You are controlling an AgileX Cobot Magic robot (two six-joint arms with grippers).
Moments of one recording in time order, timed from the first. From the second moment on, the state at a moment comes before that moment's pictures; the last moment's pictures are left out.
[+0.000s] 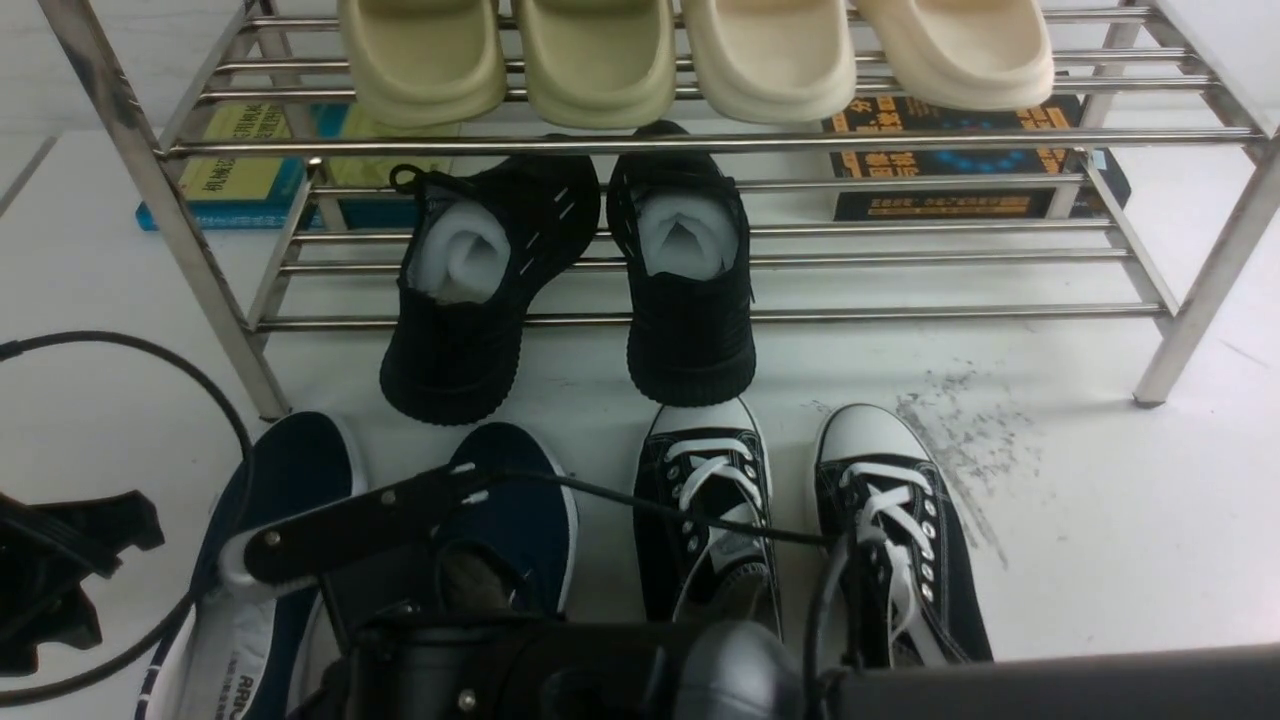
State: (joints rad) right arm 1.28 2.07 -1.59 -0.49 0.69 1.21; left arm 0.01 1.11 -0.75 0.11 0.93 -0.47
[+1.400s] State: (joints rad) right arm 1.28 -0.01 -0.47 -0.48 0.64 0.61; left arm 0.01 1.11 -0.75 0.11 0.93 -0.47
